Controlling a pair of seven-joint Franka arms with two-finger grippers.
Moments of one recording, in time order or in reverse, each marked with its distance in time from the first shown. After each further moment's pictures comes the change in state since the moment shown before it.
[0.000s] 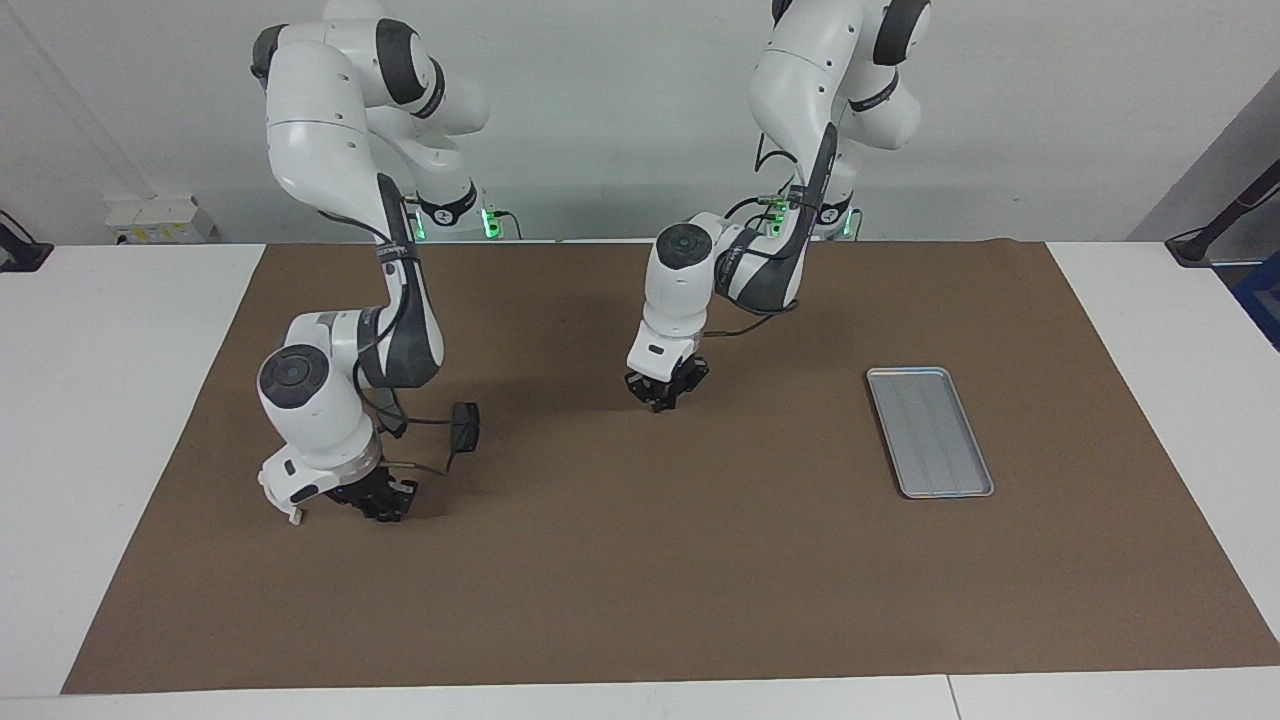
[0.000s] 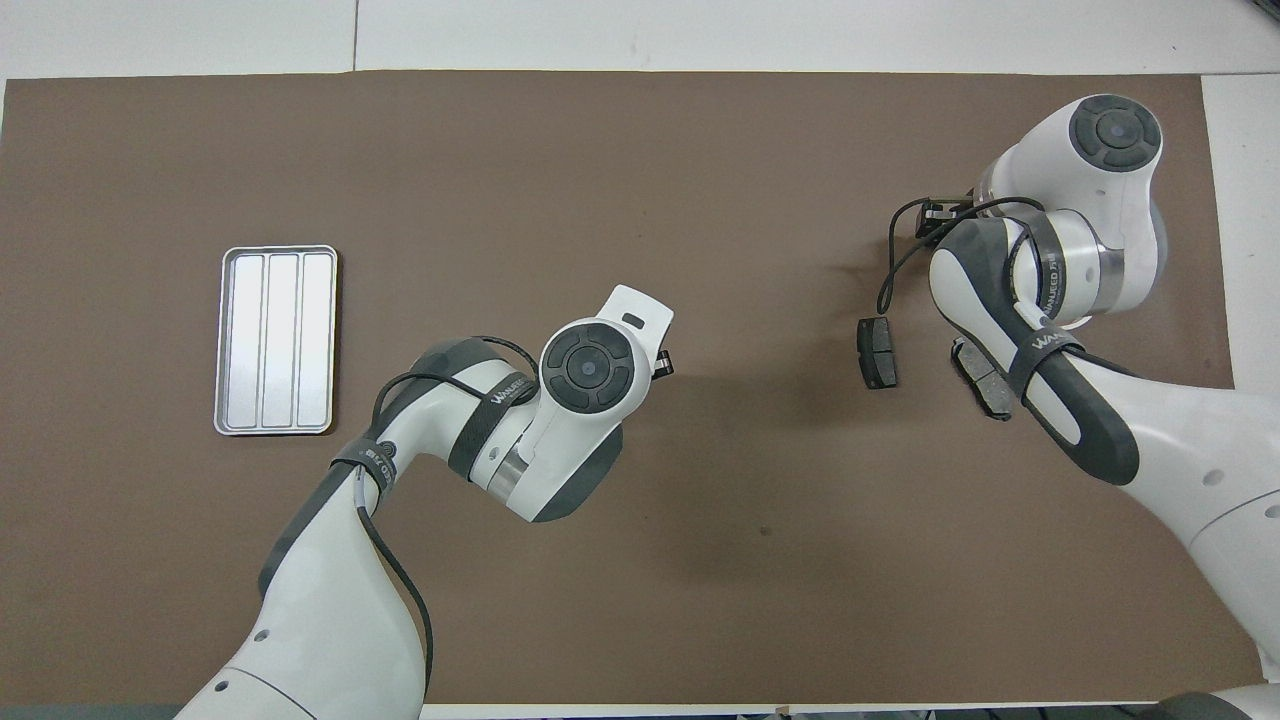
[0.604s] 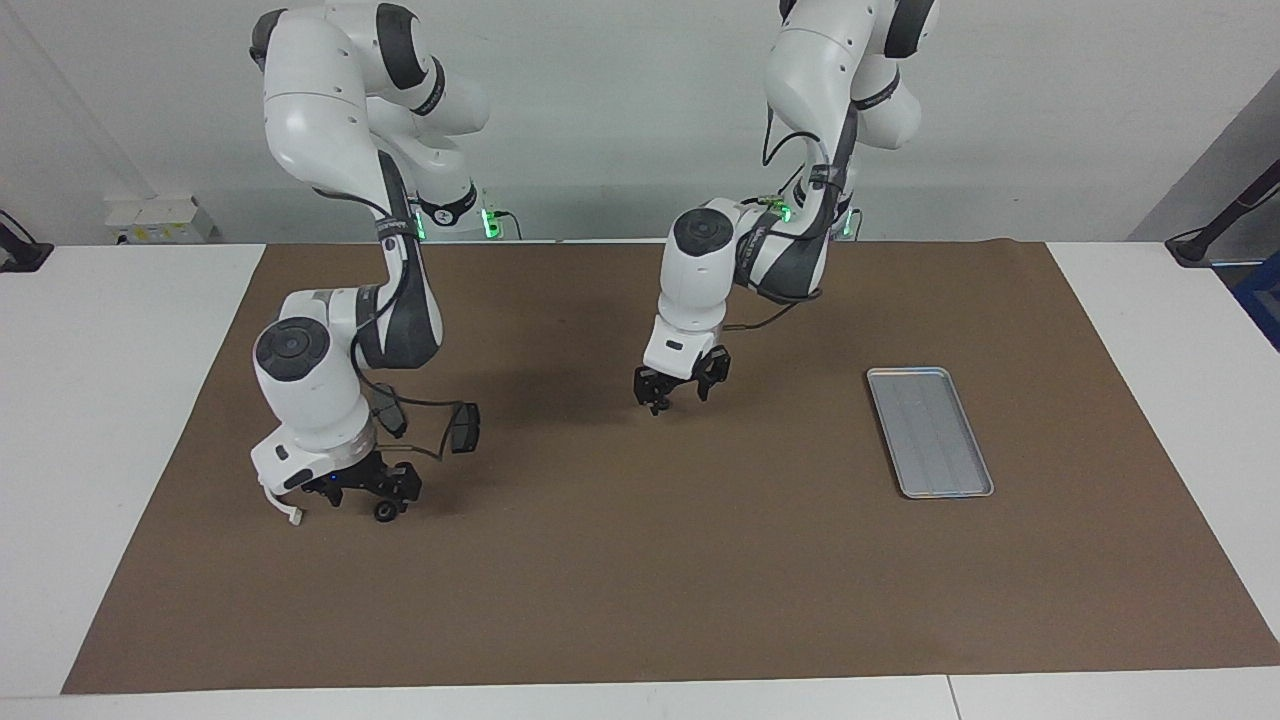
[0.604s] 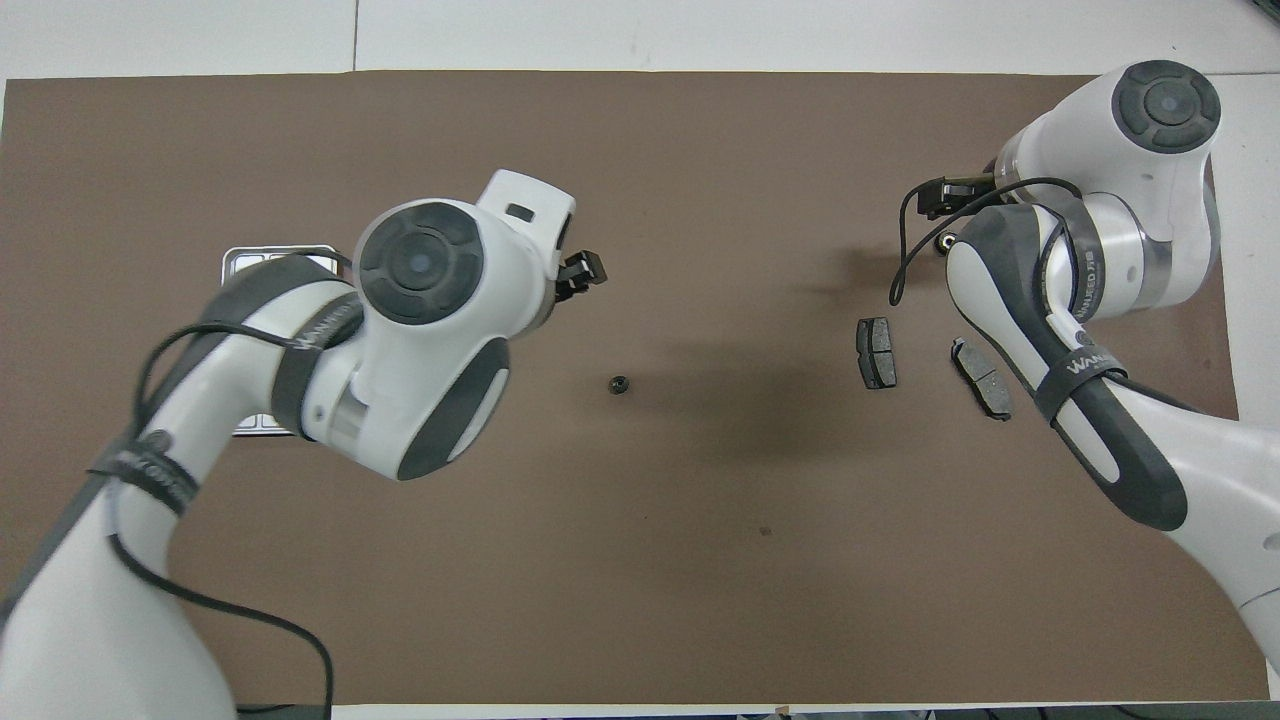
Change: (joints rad) left arm 0.205 -0.246 0.042 0.160 0.034 -0.287 0.151; right arm 0.017 -0.147 0.039 0.003 0.021 -0.109 -0.033
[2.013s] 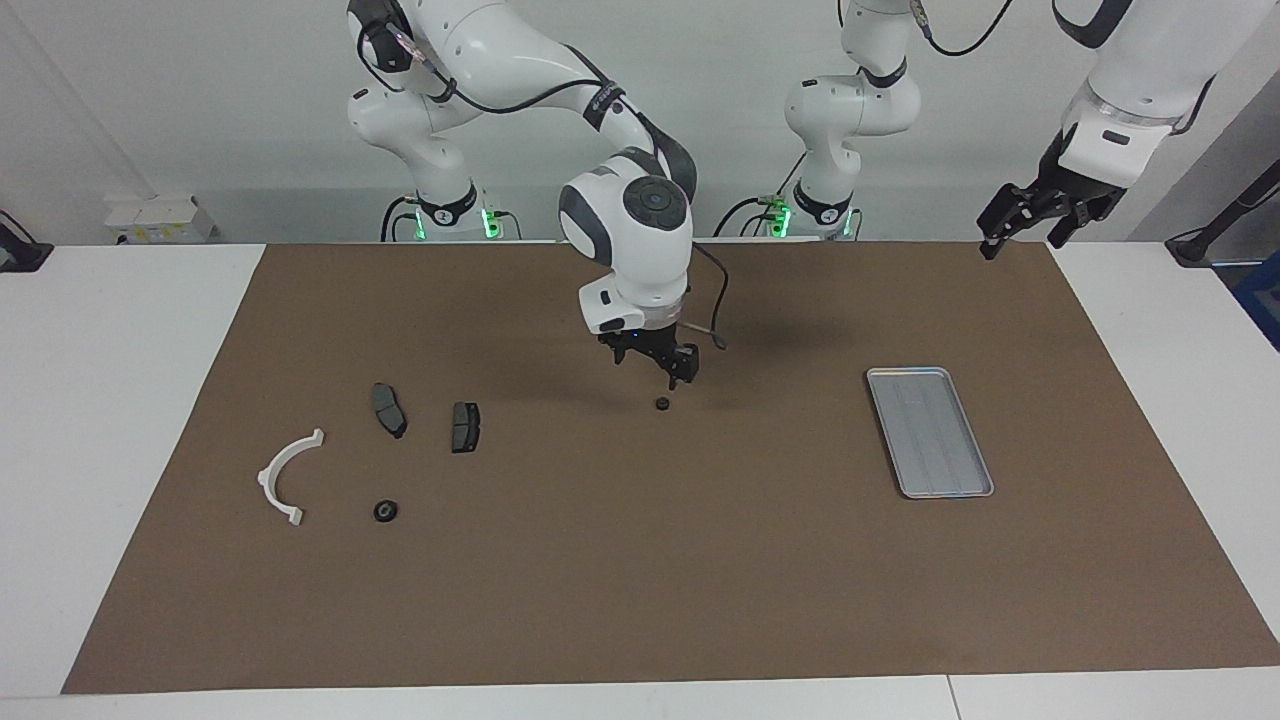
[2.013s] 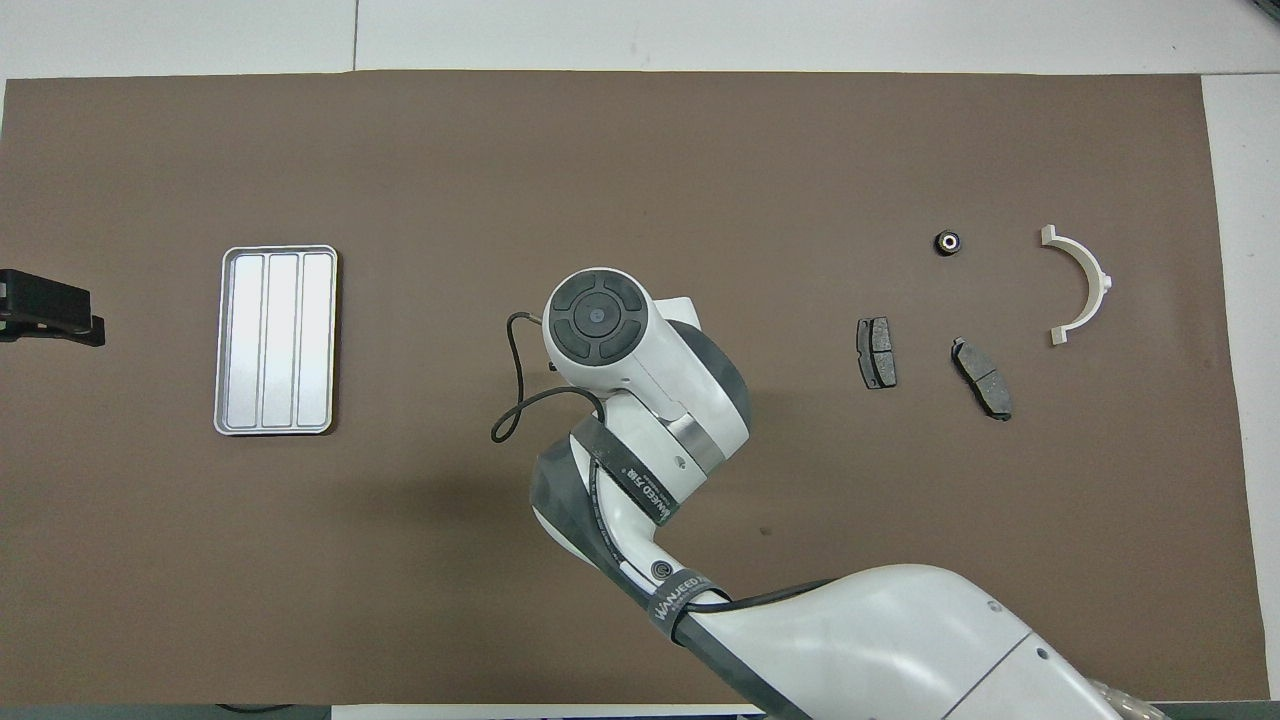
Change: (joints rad) left arm 0.447 -0.204 -0.011 0.177 -0.026 -0.629 0.674; right arm 0.561 0.100 0.057 0.027 0.065 -0.019 1.072
